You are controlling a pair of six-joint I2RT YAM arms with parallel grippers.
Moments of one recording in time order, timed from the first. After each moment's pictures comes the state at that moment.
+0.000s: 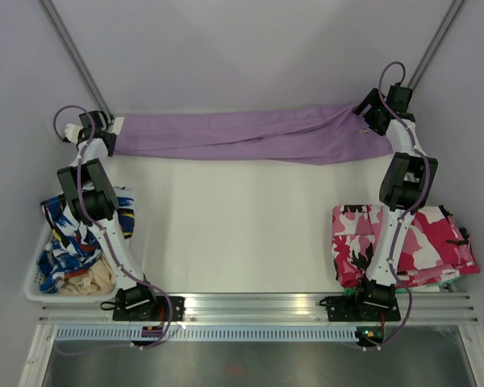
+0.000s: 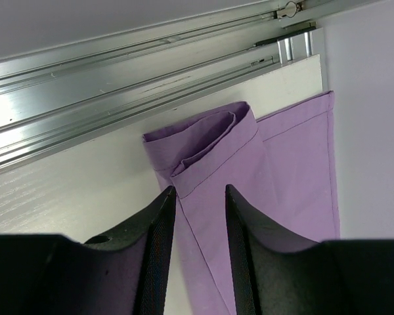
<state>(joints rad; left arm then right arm) 0.35 2.26 1.77 -0.25 -0.23 -1.00 -0.23 2.43 2.14 -0.33 -0.16 0.53</state>
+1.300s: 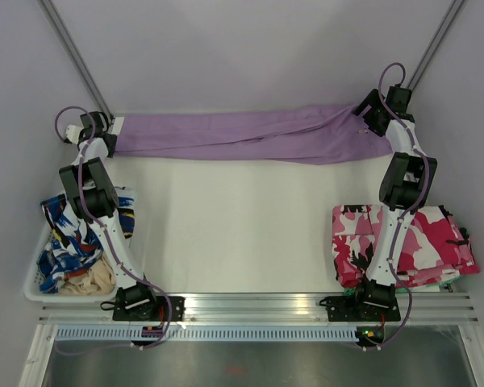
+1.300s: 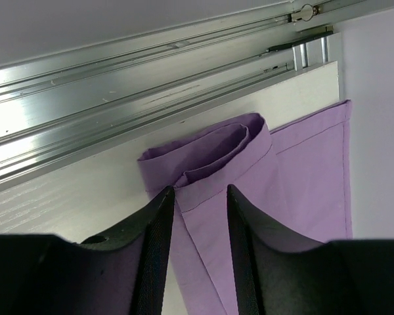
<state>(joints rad) 0.36 2.32 1.84 -0.29 -0.23 -1.01 -0.23 2.43 2.14 -0.33 -0.16 0.55</state>
